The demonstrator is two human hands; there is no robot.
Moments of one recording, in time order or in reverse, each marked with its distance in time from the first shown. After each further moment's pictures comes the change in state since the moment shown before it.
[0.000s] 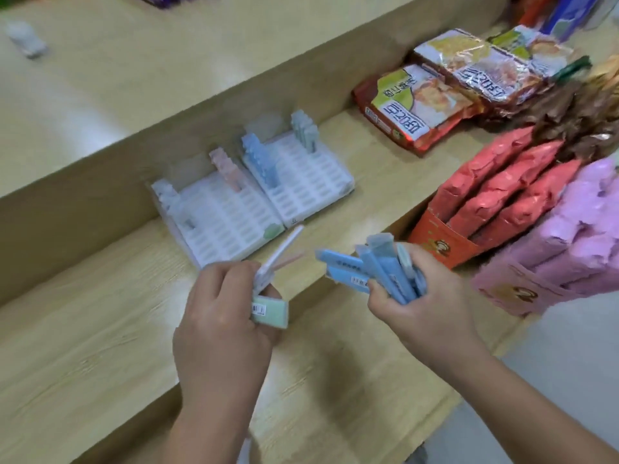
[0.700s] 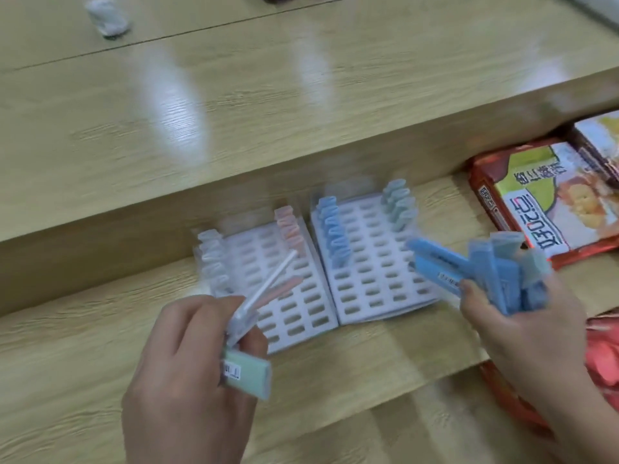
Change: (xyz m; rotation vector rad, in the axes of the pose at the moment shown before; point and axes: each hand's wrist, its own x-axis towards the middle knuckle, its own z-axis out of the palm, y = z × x) left_hand 0.095 -0.028 0.008 0.121 0.196 -0.128; right_hand 0.184 0.008 0.011 -0.090 0.050 -0.068
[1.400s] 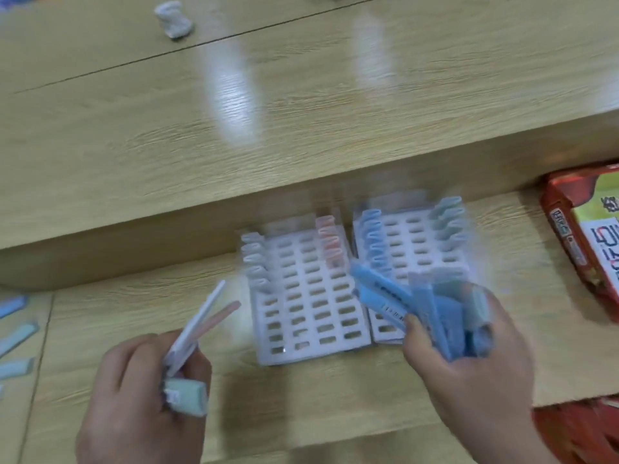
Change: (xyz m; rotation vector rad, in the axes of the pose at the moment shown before) left_hand -0.001 -0.052 -0.036 0.038 -0.058 -0.336; right_hand -0.021 -0.064 0.049 0.127 -0.281 0.098
